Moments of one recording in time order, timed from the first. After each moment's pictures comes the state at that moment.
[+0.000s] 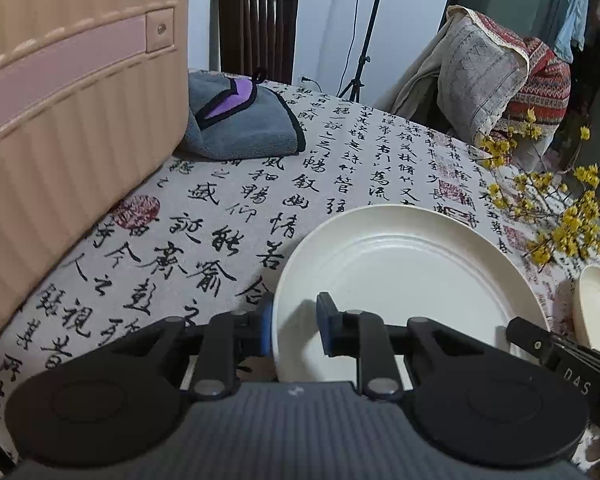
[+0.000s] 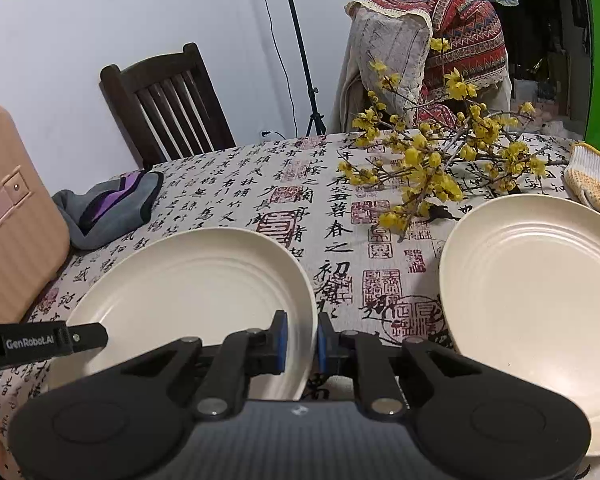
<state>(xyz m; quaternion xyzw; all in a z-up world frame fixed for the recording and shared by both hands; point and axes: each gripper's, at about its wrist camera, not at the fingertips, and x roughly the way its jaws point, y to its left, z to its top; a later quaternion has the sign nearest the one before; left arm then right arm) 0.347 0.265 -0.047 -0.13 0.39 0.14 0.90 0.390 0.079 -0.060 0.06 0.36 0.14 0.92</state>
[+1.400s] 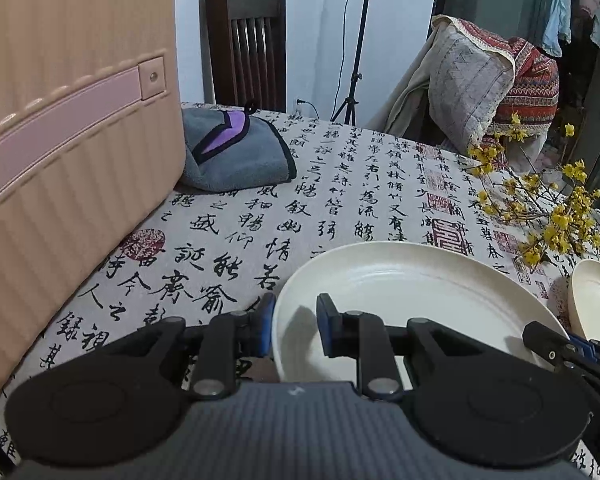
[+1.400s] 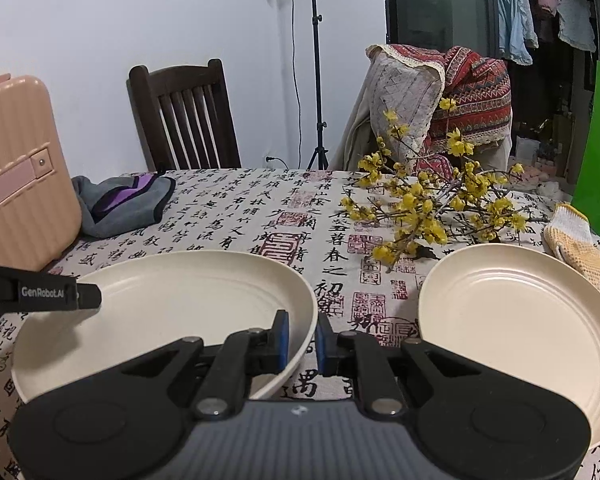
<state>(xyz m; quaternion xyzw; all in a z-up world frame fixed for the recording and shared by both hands) 0.340 0.253 -0.031 -0.10 0.36 0.14 0.92 0.359 0.081 -0.048 0.00 0.31 0.14 0.94</state>
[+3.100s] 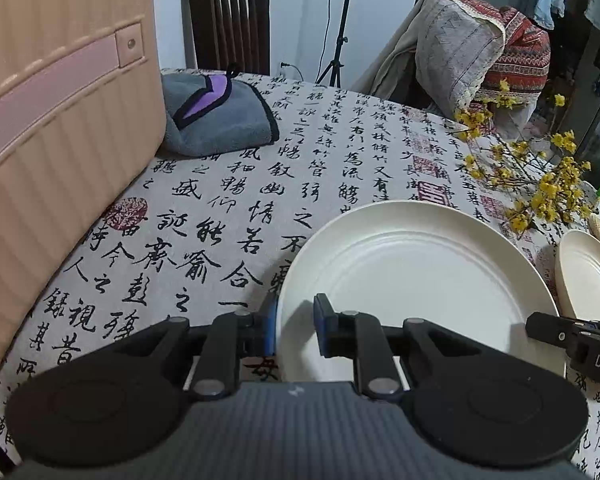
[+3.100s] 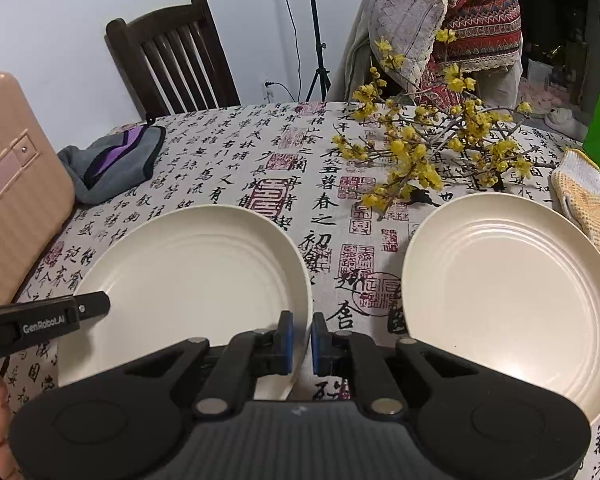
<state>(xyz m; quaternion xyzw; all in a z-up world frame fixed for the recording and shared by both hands) 0.341 0.251 -0.033 -0.10 0.41 0.11 0.90 0.381 0.062 -0.030 0.01 0.43 0.15 0.89</state>
